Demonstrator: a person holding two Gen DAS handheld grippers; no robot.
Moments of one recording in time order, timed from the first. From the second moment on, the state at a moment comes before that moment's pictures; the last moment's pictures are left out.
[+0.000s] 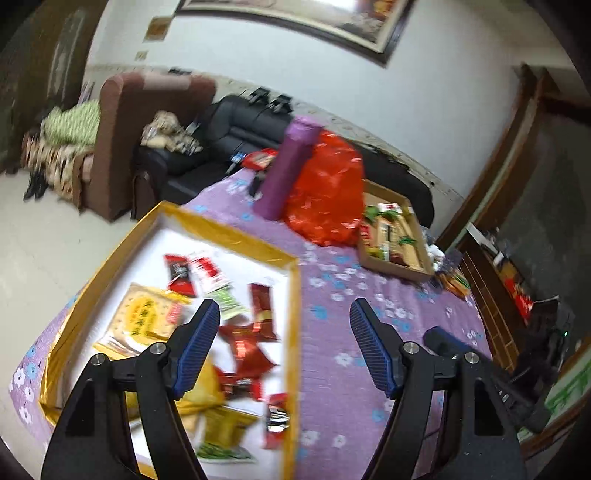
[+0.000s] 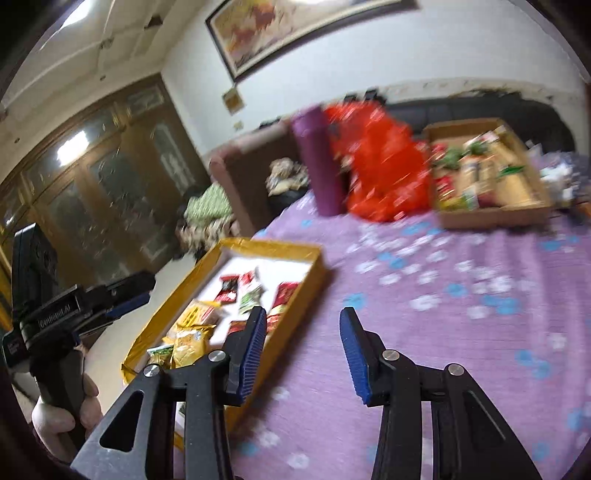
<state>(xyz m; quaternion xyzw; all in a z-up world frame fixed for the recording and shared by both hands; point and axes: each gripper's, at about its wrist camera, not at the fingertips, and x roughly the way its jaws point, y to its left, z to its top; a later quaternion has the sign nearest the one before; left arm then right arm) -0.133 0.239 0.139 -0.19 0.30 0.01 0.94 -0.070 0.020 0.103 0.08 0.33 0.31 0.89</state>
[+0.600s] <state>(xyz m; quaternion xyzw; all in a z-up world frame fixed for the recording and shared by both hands) -0.190 0.091 0.204 -0.09 0.19 -0.03 0.98 -0.147 -0.222 0.199 0.04 0.19 0.13 0.97</state>
